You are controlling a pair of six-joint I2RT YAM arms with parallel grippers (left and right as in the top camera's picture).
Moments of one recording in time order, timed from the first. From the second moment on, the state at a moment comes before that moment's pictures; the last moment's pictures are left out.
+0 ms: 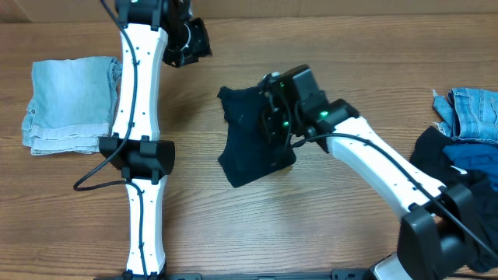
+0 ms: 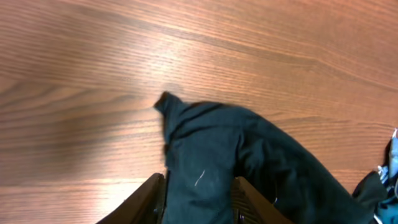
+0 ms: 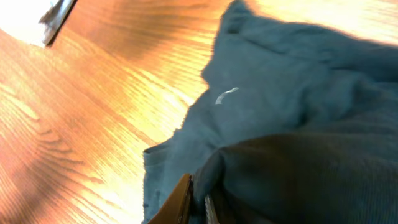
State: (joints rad) left arm -0.14 2.52 2.94 -1.66 0.30 -0.42; right arm 0.51 1.72 1.28 -0.52 -0.32 0.15
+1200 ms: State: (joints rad) left arm -0.32 2.45 2.21 -1.20 0.30 -0.24; right arm 0.44 1.85 1.24 -0.66 -0.28 0.14
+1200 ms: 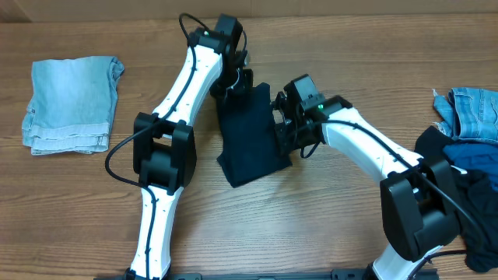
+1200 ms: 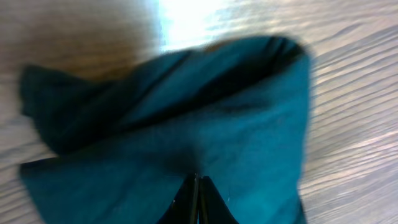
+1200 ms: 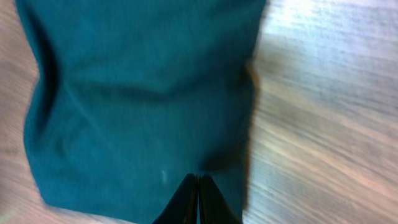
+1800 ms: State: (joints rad) left arm -0.16 2.44 2.07 -1.02 0.30 -0.29; right arm 0.44 1.83 1.02 -0.45 -0.26 0.13
